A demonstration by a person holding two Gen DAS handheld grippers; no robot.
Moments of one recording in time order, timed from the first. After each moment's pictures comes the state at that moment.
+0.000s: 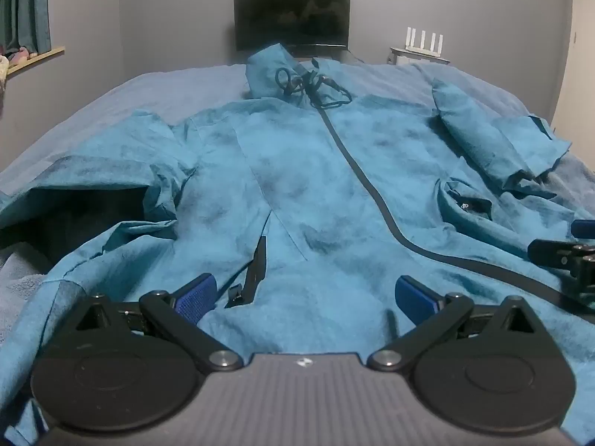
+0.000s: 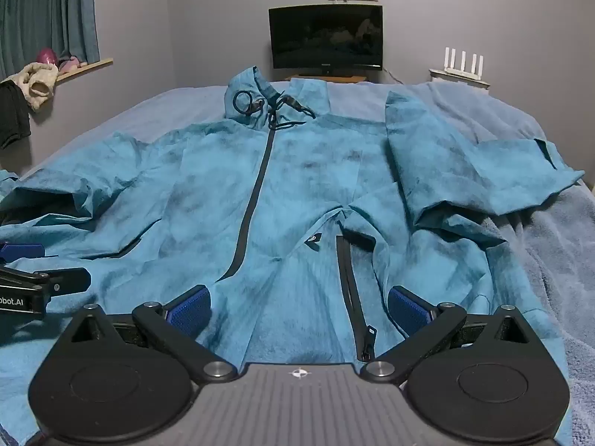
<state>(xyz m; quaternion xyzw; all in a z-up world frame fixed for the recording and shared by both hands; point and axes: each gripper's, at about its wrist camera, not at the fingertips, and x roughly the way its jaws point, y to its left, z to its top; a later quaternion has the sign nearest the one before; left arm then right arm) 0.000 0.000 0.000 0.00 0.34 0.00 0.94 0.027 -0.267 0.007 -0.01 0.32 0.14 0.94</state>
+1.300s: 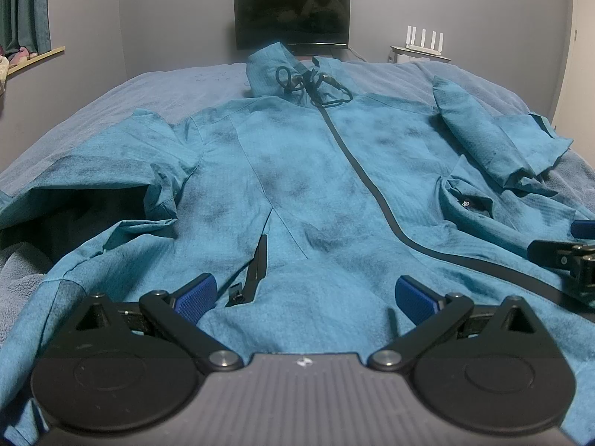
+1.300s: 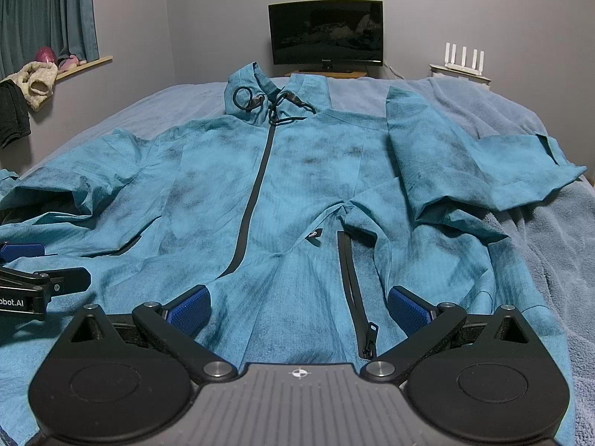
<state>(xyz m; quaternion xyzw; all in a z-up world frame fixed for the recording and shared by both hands) 0.000 0.000 0.000 0.00 0.34 0.00 0.94 0.029 -0.266 0.006 -0.01 0.33 0.14 0.94</state>
